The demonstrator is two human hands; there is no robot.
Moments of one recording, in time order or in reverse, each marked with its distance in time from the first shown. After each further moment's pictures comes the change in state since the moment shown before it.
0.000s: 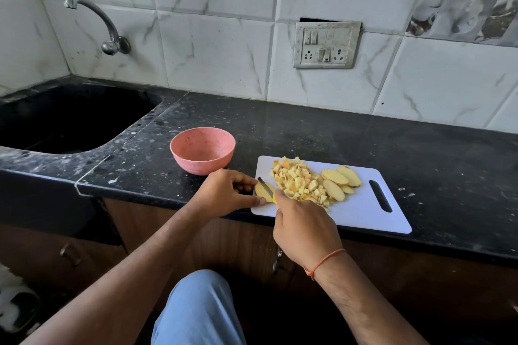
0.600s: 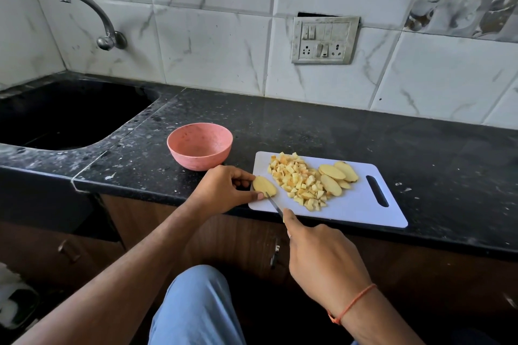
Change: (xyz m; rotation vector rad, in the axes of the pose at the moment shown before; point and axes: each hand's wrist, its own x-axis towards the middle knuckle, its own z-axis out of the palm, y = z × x) left_hand -0.003 0.005 0.004 0.039 0.030 -0.005; right_hand -0.056 0.012 -0.014 -0.093 -0.099 0.009
